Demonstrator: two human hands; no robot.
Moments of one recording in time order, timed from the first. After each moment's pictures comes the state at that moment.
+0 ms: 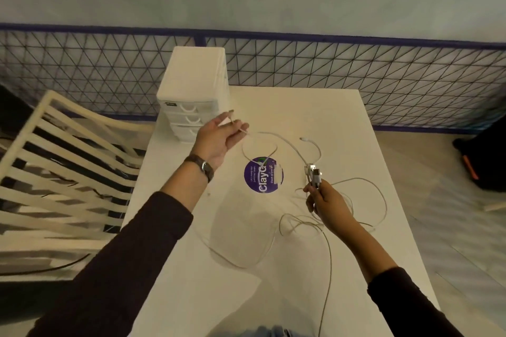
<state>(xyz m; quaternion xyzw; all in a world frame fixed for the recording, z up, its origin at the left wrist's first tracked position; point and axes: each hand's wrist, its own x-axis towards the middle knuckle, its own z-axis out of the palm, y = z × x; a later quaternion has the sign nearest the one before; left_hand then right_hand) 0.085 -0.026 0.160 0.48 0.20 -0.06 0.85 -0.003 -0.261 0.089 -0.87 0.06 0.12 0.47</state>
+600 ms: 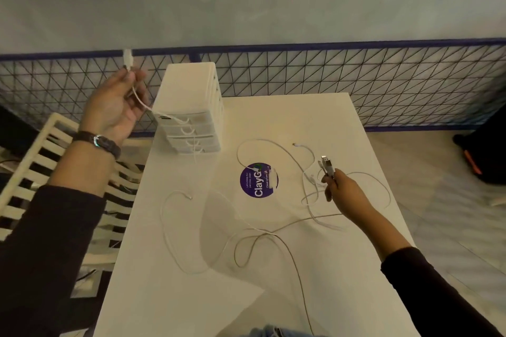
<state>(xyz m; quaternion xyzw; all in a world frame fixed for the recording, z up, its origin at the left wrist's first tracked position) 0.080 0.076 0.259 0.55 0.14 0.09 0.82 0.016 -0.317 0.090 -0.91 0.09 0.09 0.38</state>
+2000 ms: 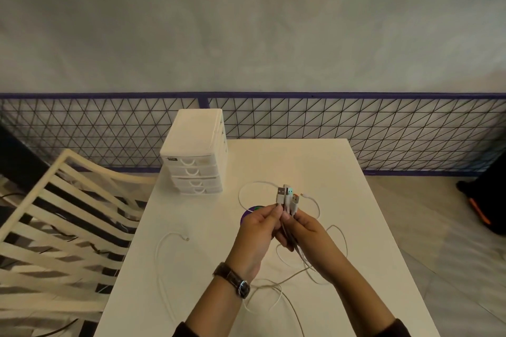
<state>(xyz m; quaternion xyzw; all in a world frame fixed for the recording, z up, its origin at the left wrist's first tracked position) -0.010 -0.116 0.184 0.66 0.09 -0.12 0.74 -0.006 -0.238 0.163 -0.70 -0.08 0.16 0.69</state>
